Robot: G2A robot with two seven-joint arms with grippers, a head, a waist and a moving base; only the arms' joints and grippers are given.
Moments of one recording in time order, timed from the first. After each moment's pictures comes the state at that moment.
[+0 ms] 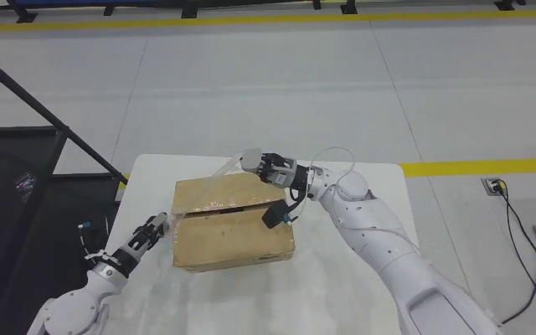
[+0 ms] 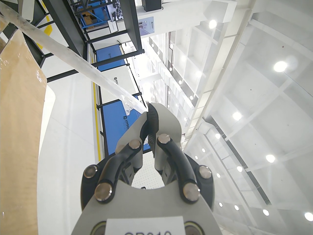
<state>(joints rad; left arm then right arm) 1.43 -0.99 -1.65 -1.68 -0.13 -0.13 -0.42 -0.29 -1.54 0.85 -0.57 -2.24 0.31 -1.17</state>
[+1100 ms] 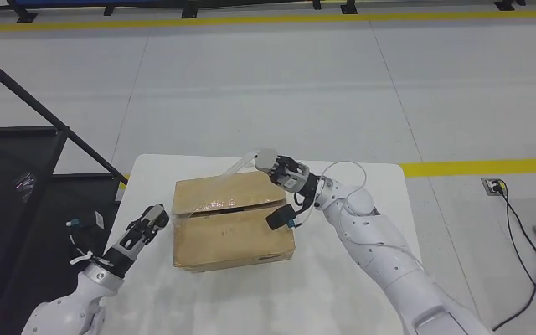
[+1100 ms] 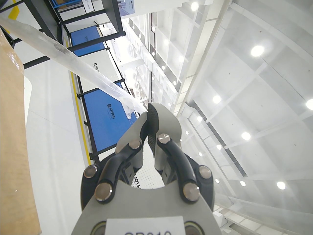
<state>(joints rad) 1.47 -1.01 -1.69 -1.81 -0.22 -0.19 -0.41 -0.42 -1.50 0.93 -0.70 -2.23 0.41 -1.06</state>
